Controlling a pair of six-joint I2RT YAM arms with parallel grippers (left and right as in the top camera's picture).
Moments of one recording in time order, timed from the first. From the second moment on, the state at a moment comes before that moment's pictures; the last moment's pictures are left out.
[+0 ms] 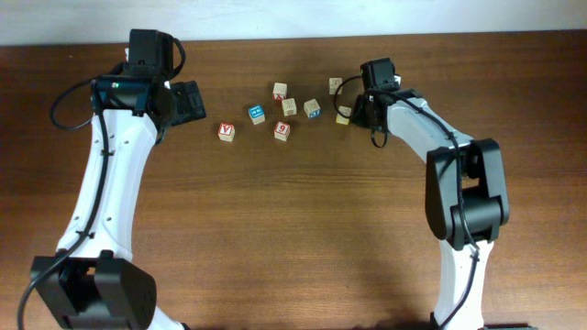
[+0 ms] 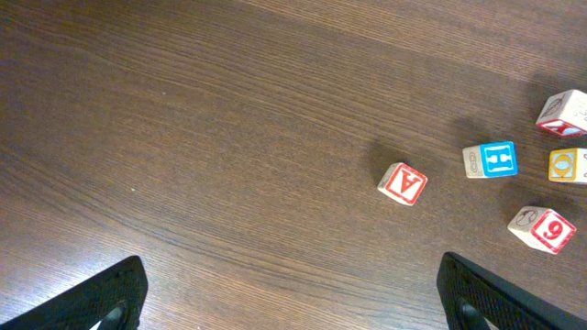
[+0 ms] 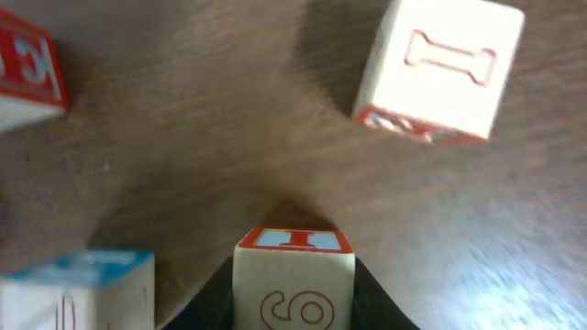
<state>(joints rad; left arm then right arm) -0.07 1.76 1.72 -1.05 -0.23 -0.32 0.20 2.23 1.62 -0.52 0.13 0.45</state>
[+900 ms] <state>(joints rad) -0.07 1.76 1.72 -1.05 -0.23 -0.32 0.37 1.92 1.28 -0.82 -0.11 0.48</state>
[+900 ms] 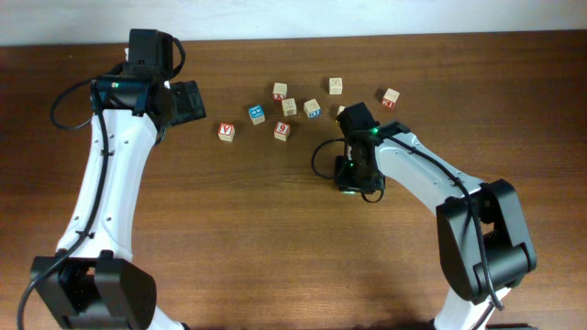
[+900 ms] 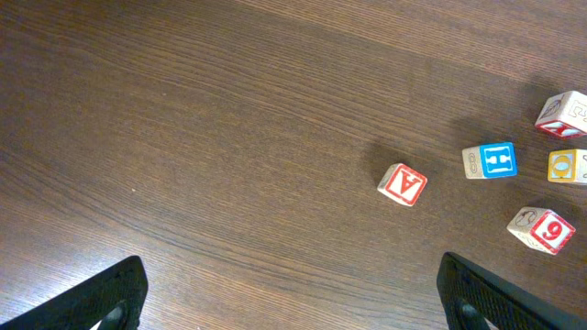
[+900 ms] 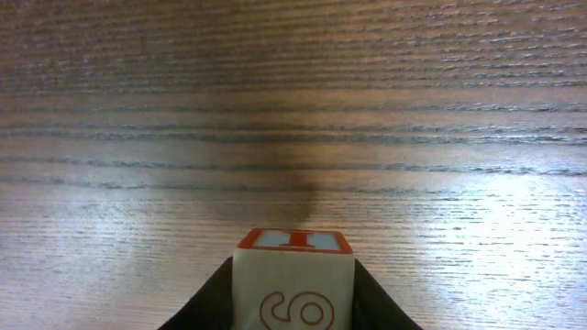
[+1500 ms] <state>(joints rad) -0.07 1.76 1.72 -1.05 -0.23 -0.32 0.37 1.92 1.39 -0.96 -0.11 0.45</state>
